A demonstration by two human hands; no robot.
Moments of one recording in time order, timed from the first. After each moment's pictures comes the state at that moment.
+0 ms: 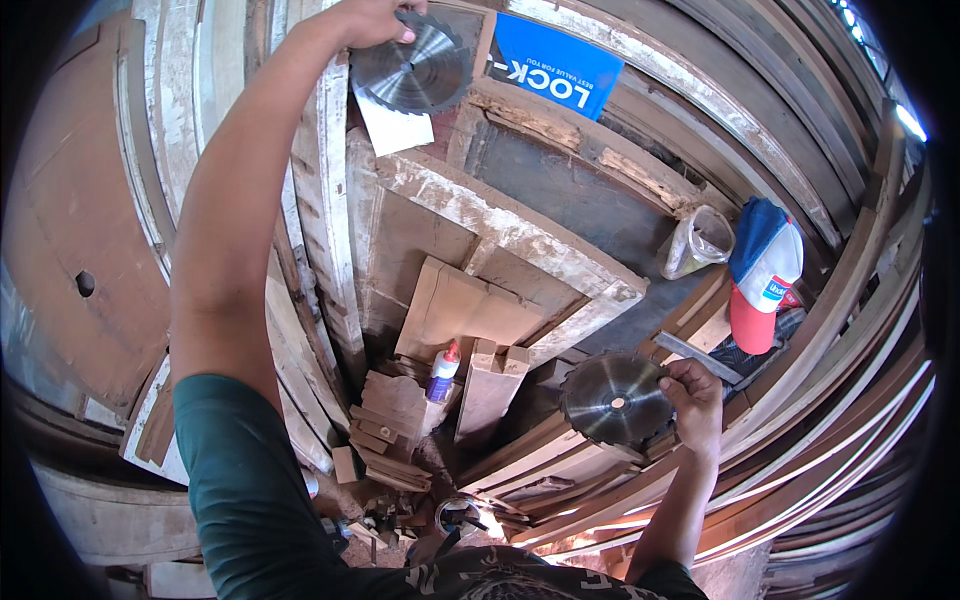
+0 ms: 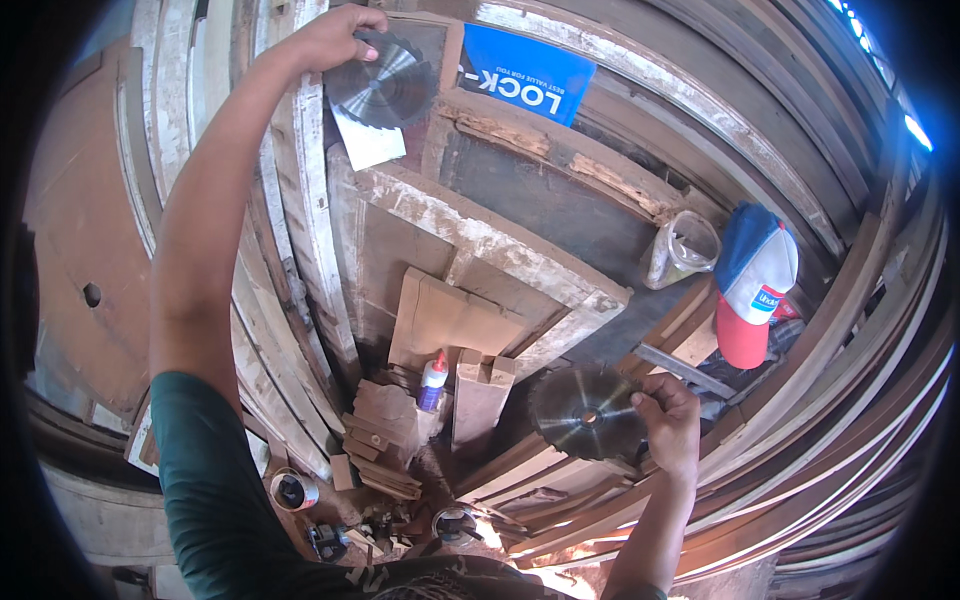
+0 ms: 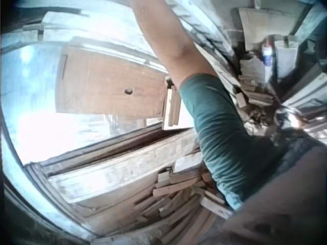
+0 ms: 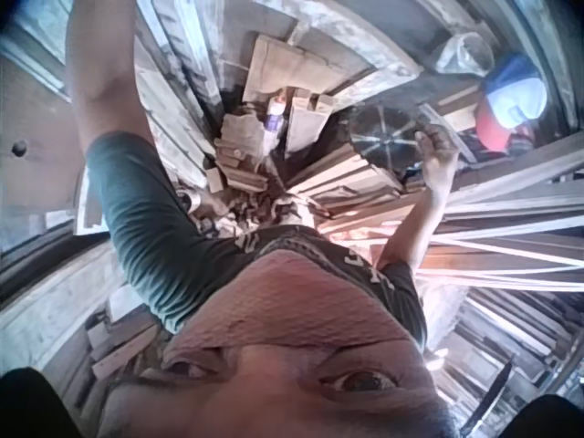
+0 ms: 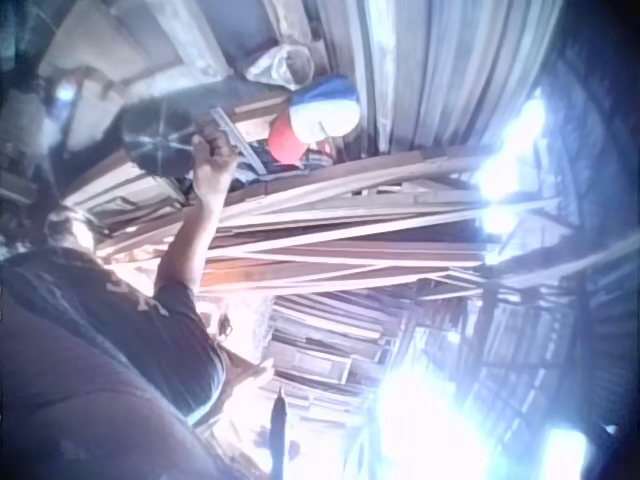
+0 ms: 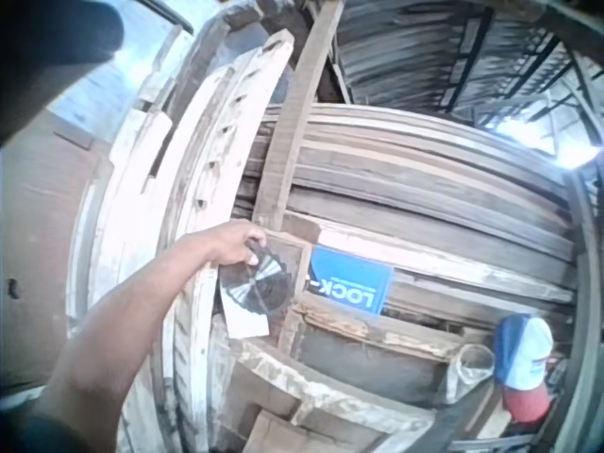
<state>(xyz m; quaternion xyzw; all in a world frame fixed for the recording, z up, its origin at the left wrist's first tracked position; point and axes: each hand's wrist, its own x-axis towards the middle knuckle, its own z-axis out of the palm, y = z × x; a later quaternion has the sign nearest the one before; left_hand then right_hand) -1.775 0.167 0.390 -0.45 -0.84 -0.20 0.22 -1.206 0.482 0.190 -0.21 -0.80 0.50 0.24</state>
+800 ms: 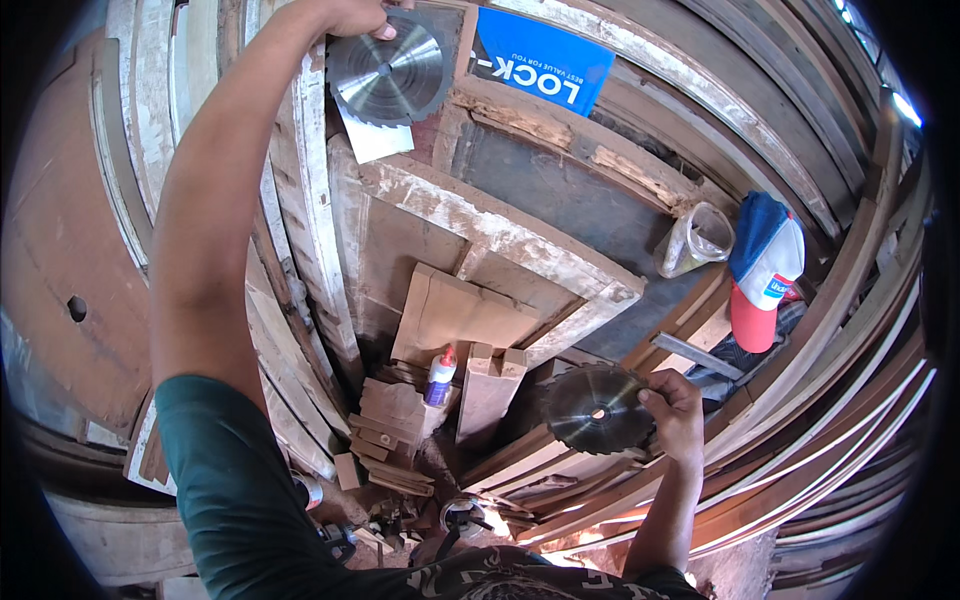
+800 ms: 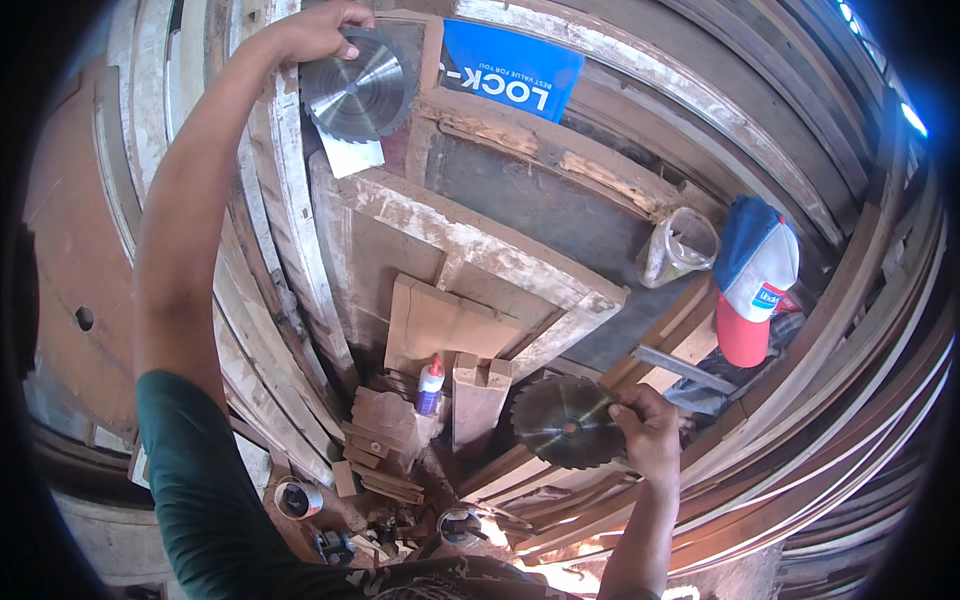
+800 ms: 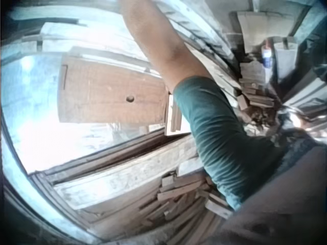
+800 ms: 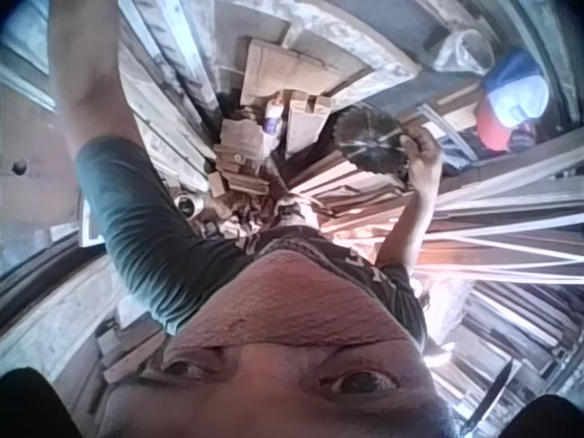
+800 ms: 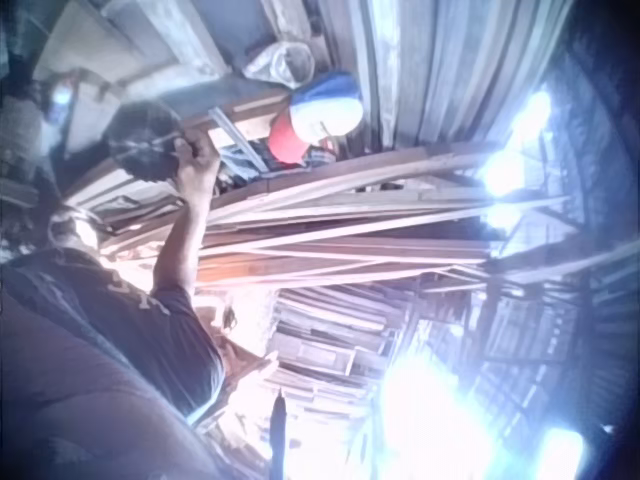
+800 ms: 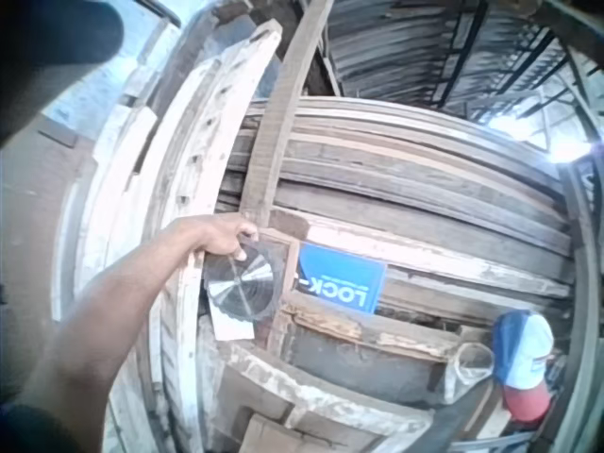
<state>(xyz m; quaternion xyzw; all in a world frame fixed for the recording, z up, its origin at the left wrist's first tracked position) -1.767 0.177 0.418 -0.42 -0.88 -0.15 0.13 -1.215 0.467 0.172 -0.22 -0.81 0.50 0.20</state>
